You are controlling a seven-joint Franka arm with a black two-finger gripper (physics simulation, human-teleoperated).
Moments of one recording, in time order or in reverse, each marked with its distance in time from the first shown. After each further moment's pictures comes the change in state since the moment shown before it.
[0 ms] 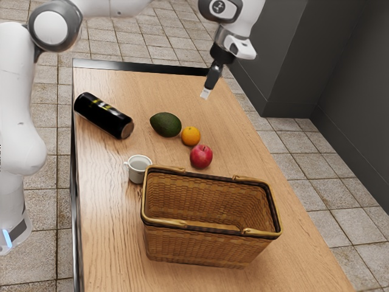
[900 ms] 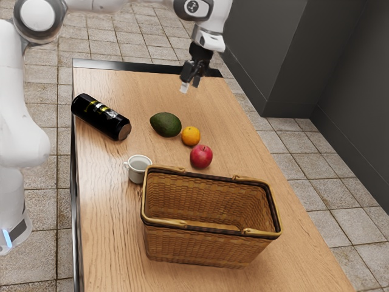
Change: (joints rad) arm 0.304 -0.093 -0.151 -0.166 -0.011 0.140 0.374
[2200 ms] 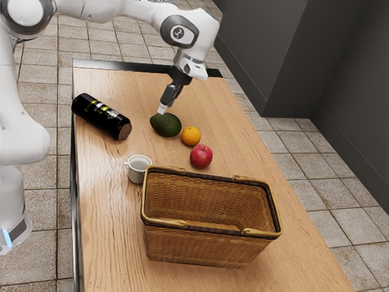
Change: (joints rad) arm 0.267 0.003 -0.159 -0.314 0.039 0.048 -0.173
